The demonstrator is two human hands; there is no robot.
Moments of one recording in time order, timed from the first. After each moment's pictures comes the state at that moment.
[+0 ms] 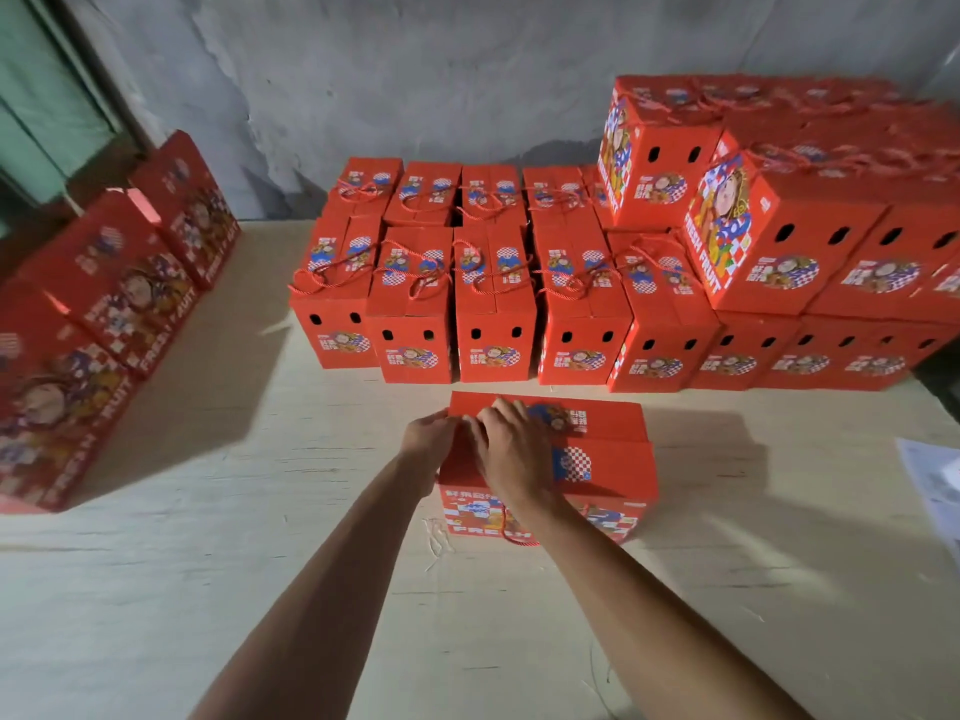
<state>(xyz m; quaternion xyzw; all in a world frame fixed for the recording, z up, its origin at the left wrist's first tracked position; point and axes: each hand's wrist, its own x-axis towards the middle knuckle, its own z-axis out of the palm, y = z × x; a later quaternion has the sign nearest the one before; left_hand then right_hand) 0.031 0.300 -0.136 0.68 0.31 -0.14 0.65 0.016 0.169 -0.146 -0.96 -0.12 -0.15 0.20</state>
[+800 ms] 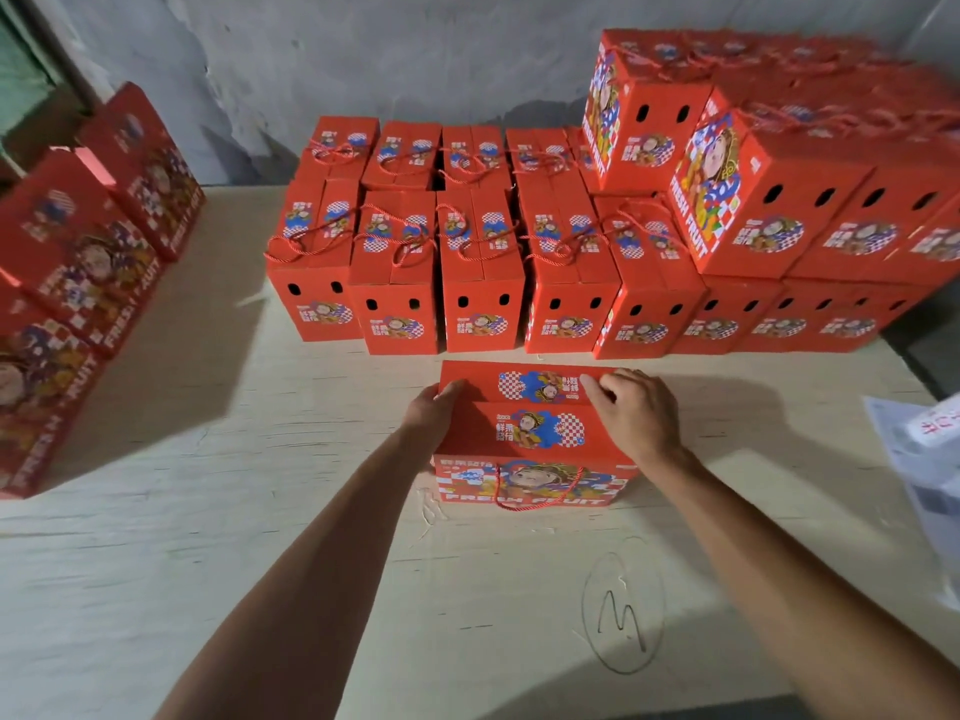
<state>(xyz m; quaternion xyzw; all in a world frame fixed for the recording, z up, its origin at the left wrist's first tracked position) 0.021 0.297 -0.135 0.69 0.28 -0.21 0.64 0.018 0.020 -0.130 -0.96 -0.07 -0.20 0.17</state>
